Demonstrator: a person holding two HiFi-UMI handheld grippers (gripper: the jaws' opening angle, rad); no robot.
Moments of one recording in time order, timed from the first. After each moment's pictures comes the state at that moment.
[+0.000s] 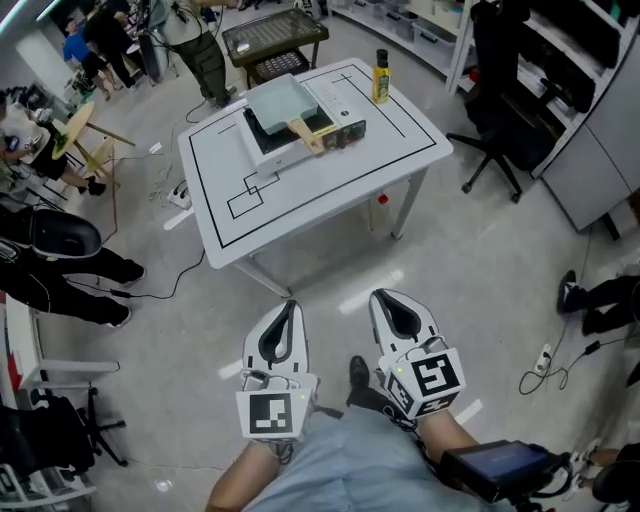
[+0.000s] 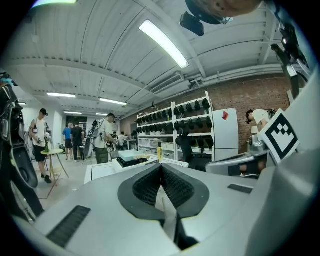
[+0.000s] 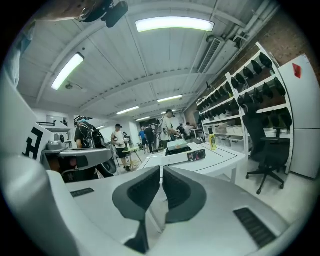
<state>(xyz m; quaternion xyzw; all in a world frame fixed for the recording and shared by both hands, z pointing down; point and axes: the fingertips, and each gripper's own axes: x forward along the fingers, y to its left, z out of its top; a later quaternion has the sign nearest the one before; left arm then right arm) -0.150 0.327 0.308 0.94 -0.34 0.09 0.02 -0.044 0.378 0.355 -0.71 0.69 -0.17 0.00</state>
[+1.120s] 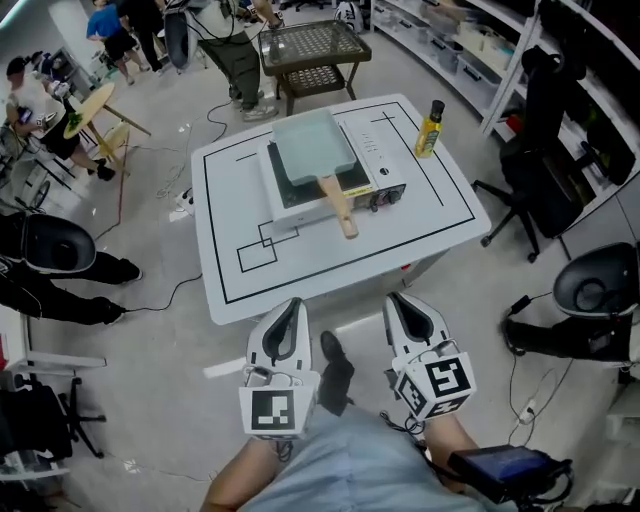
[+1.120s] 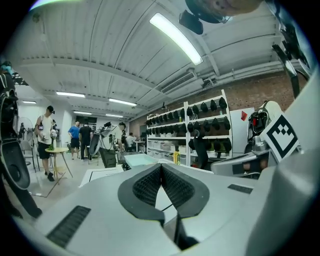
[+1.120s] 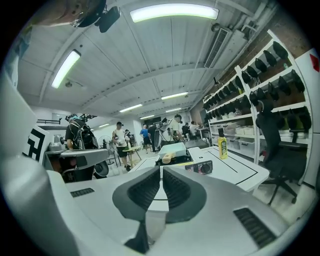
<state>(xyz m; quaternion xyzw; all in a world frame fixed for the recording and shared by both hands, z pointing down) -0.072 0.137 0.321 0.92 -0.39 0.06 0.03 0.056 0.187 0.366 -0.68 0.72 -0.16 -0.01</state>
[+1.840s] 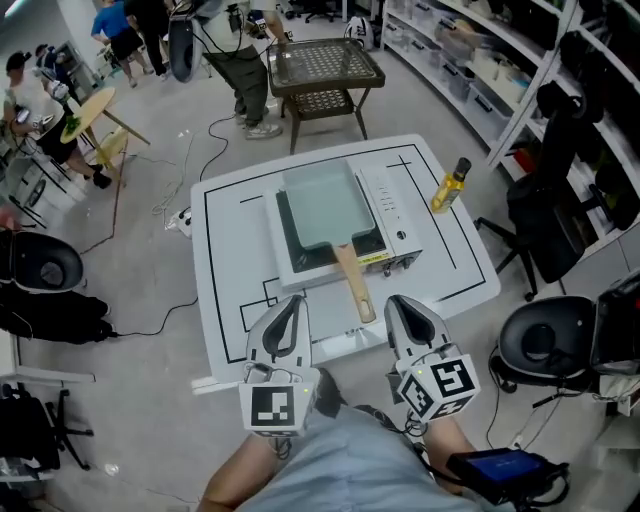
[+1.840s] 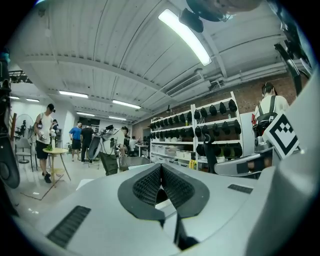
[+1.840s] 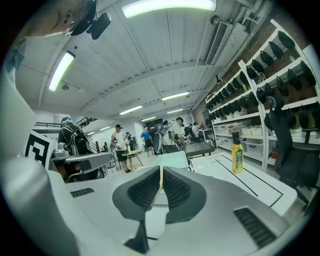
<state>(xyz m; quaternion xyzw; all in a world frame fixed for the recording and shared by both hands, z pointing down) -0.034 -0.024 0.306 0.91 -0.40 0.03 0.03 0.097 0.030 0.348 -0.67 0.73 -0.16 0.01</state>
